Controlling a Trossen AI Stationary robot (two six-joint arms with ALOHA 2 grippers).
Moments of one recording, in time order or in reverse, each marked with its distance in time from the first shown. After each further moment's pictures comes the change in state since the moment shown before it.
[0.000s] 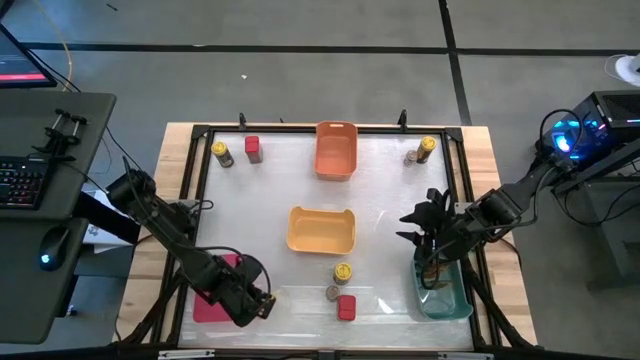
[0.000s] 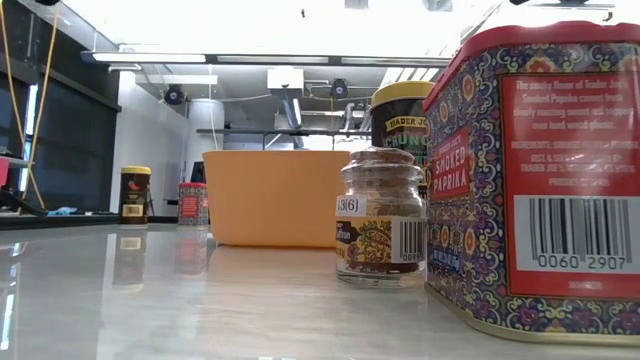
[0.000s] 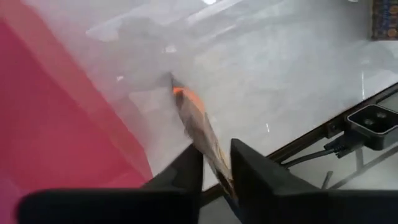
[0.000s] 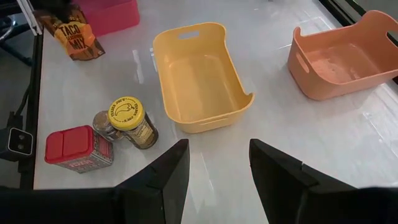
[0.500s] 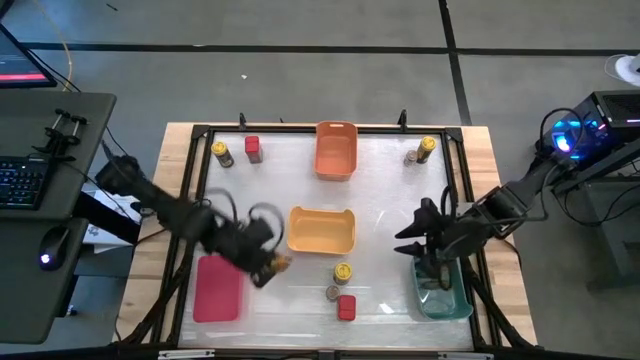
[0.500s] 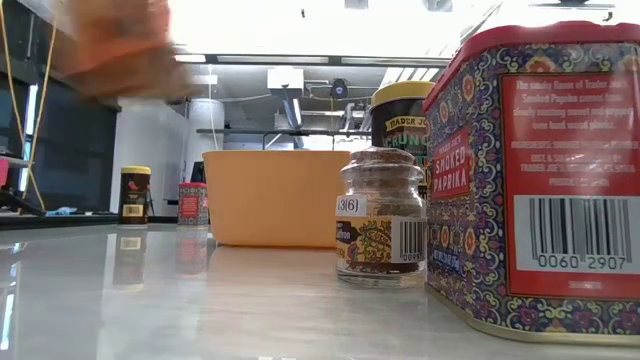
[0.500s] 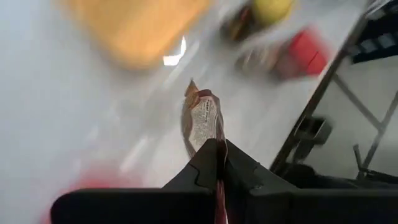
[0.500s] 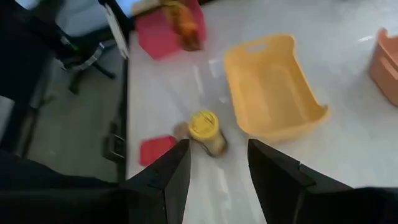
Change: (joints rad) left arm 0.252 -0.184 0.175 -0.174 -0.115 0.737; right arm 0.013 0.000 0.054 0.157 -0.168 -0.001
